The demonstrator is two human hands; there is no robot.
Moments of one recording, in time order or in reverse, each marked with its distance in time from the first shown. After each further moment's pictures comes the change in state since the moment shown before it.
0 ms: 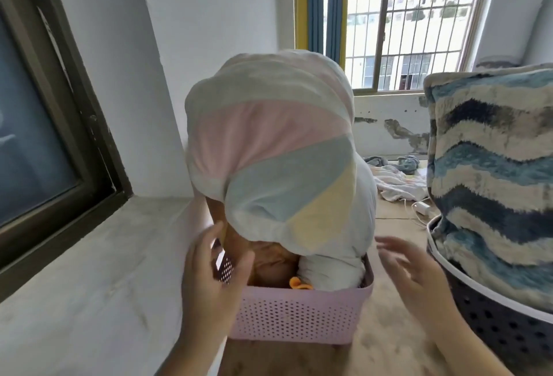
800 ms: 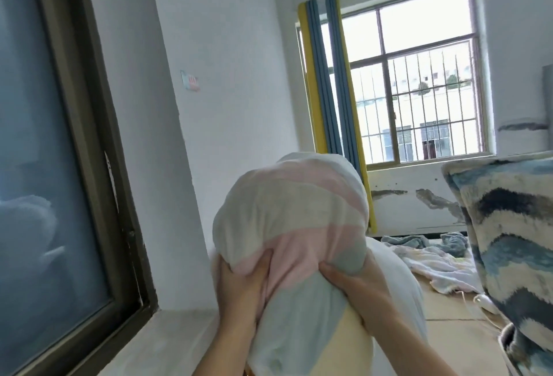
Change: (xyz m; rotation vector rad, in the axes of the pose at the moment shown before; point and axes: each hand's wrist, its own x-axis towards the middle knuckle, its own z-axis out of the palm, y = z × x) left_hand 0.137 0.040 0.048 -0.292 0.119 -0.187; right_hand 0.134 -0.054 0.071 0.560 -0.021 0.059
